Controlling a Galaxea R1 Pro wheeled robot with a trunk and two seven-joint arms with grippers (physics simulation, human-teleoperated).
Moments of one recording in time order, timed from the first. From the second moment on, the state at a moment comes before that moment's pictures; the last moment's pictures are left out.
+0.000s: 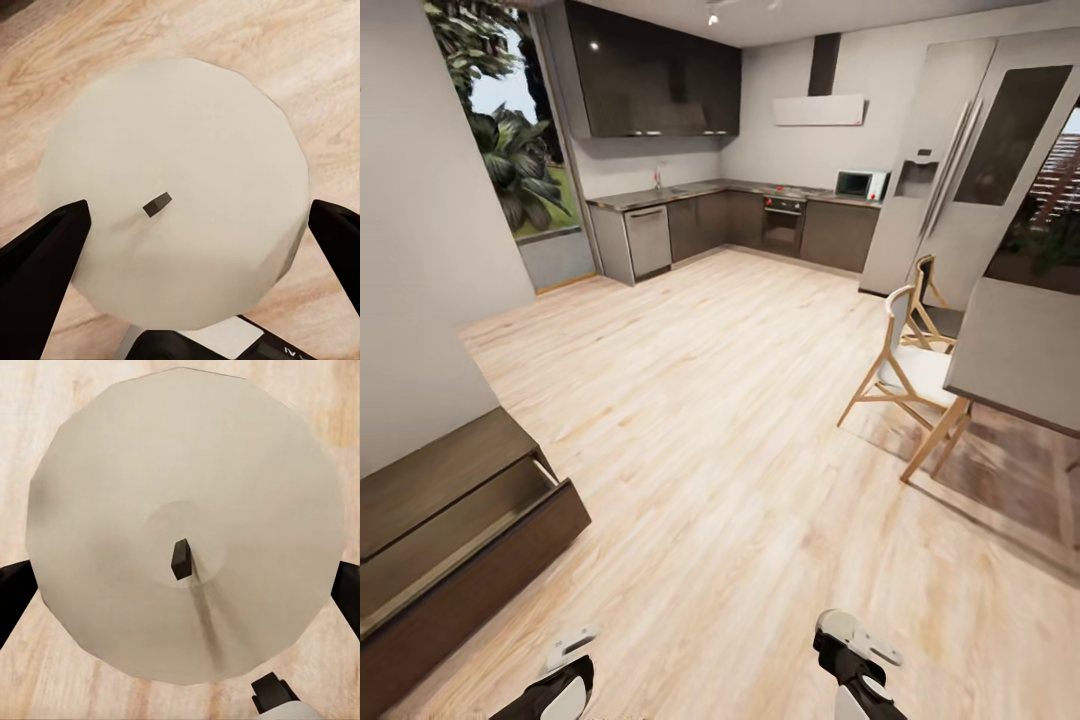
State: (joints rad) left arm -0.52 0.03 -0.41 -0.21 0.80 0.01 0.41; right arm -0.39 0.04 0.19 -0.45 -0.60 -0.11 -0.31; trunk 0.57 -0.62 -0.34
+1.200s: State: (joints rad) left arm -0.52 0.00 -0.41 -0.21 0.80 0.00 0.41; right arm -0.39 0.04 0.19 -0.45 -0.59 -0.11 -0.31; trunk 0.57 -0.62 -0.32
